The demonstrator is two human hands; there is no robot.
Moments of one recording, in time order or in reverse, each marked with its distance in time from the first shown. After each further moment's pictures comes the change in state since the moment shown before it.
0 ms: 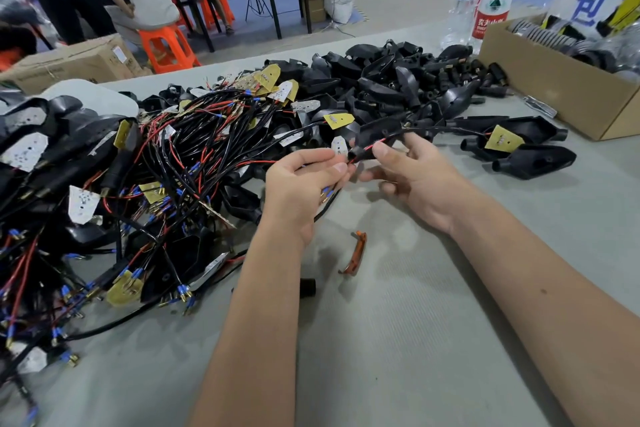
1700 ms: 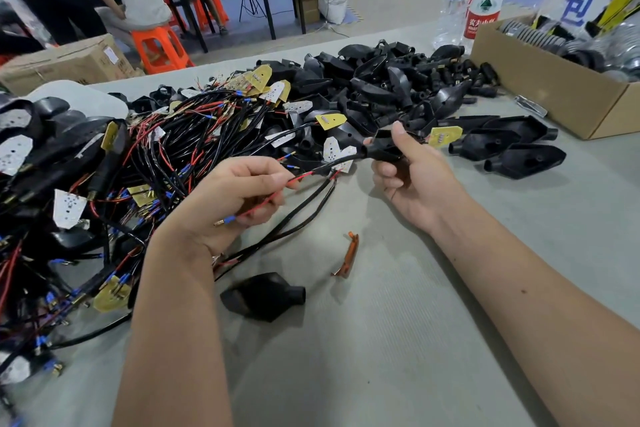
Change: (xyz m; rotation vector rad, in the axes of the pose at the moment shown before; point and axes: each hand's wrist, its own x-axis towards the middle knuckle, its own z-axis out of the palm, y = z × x) left_hand -0.004 0.056 -0.065 0.427 -0.454 -0.064; right_hand 0.007 0.002 0.001 0.331 0.229 0.038
